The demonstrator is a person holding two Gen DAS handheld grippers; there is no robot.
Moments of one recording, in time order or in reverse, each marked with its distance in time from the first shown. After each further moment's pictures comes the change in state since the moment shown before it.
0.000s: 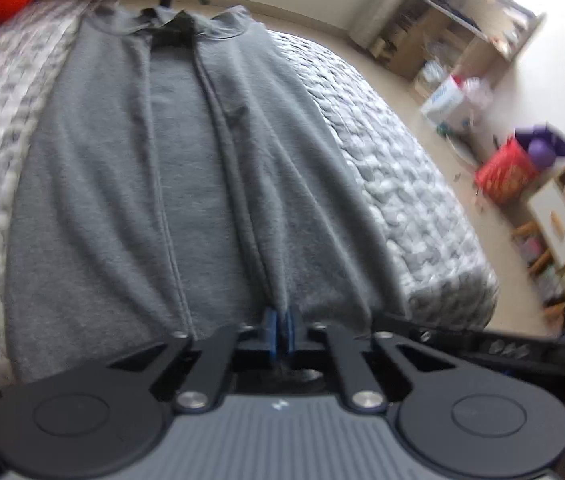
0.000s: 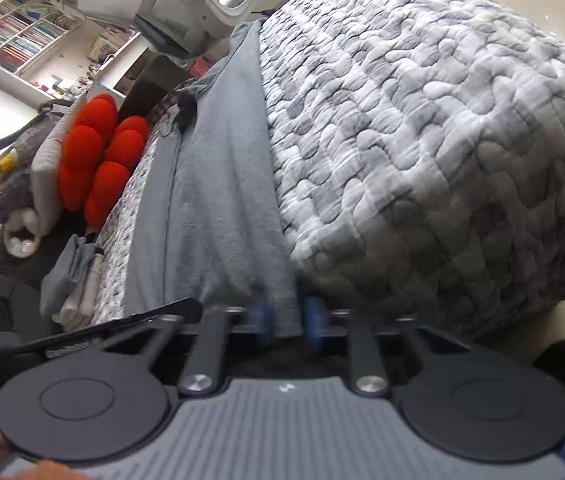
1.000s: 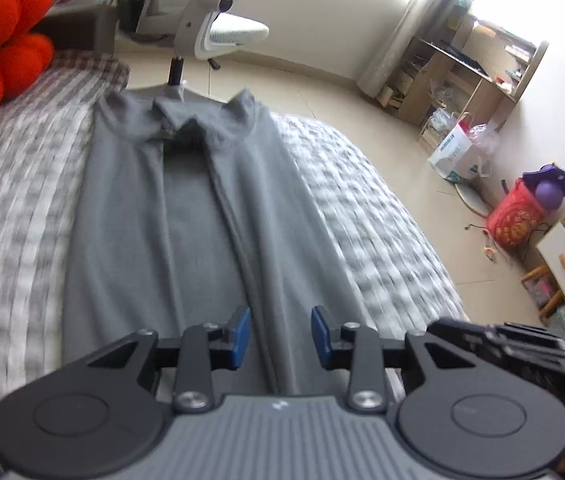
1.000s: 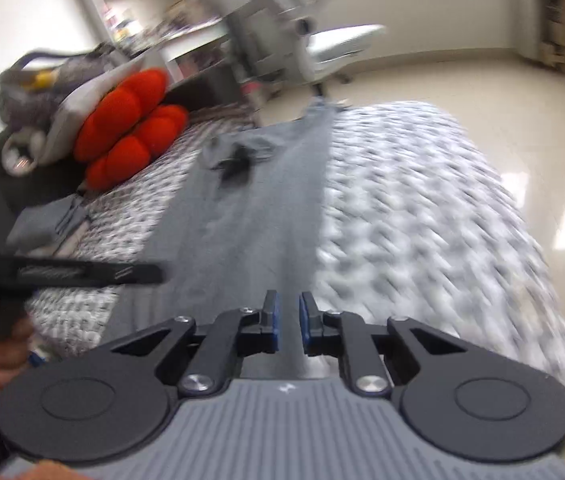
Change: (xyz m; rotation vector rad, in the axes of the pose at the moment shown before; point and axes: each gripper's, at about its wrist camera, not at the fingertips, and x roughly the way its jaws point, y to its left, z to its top) left arm -0.010 -0.012 0.079 0.084 -0.141 0.108; right arm -0.001 0.084 0.070 -0.522 -0.039 -0.091
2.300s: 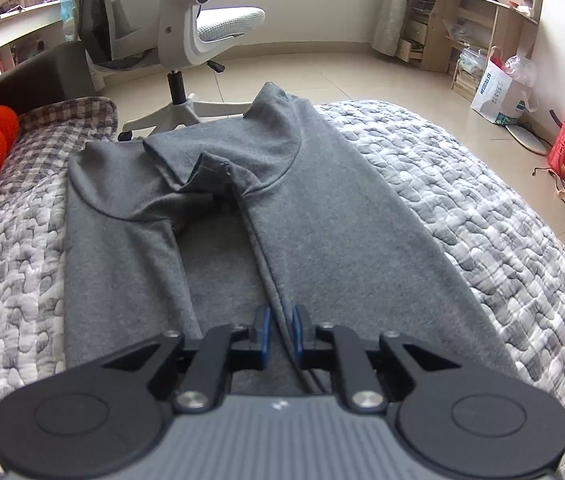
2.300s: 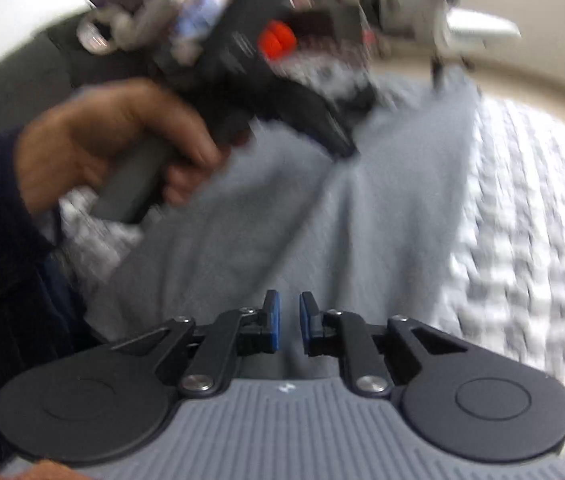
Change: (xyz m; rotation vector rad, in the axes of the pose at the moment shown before) left arm 0.113 0.020 0.069 0.241 0.039 0.172; right arm 0.070 0.041 -0.031 -0.329 0.098 0.162
